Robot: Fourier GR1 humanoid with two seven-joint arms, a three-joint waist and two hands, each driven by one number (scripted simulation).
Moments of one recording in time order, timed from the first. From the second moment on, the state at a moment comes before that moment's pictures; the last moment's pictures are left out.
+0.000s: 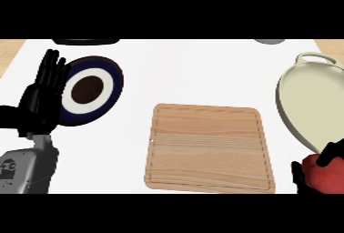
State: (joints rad) left arm -0.28 0.21 0.12 -1.55 0.14 0.10 0.06; right arm 0.15 -0.14 0.07 -2.39 1.32 0.17 0.24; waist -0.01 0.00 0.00
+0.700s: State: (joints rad) left arm -0.27 0.19 0.10 -1.57 0.13 0.09 0.08; right arm -0.11 -0.45 -0.57 -1.76 0.70 0.18 -0.16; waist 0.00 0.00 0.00
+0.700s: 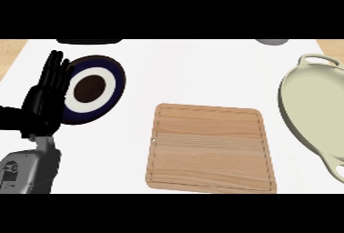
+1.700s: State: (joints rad) left arm -0.30 0.17 0.10 -1.52 0.11 0.10 0.04; right arm -0.44 -0.61 -0.49 -0.79 0.75 0.11 -0.51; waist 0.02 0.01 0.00
